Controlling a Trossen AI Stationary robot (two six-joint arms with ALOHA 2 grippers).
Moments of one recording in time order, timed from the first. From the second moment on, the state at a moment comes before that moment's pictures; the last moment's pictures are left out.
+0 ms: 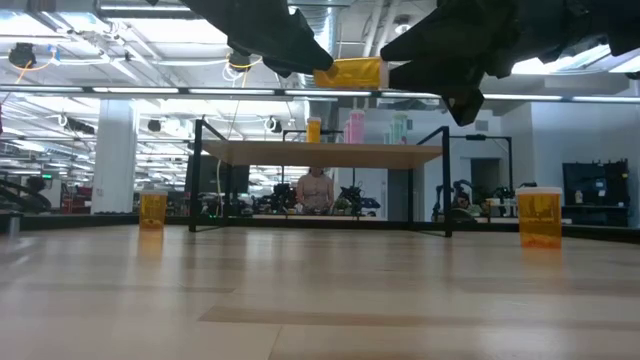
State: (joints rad) left arm -0.22 1.56 1.02 -0.06 -0.06 0.14; right arm 0.41 1.51 0.62 0.63 0.43 0.49
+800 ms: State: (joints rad) left arm -0.19 1.56 1.02 -0.09 -0.05 0.12; right arm 0.42 1.51 0.62 0.74 0.45 0.52
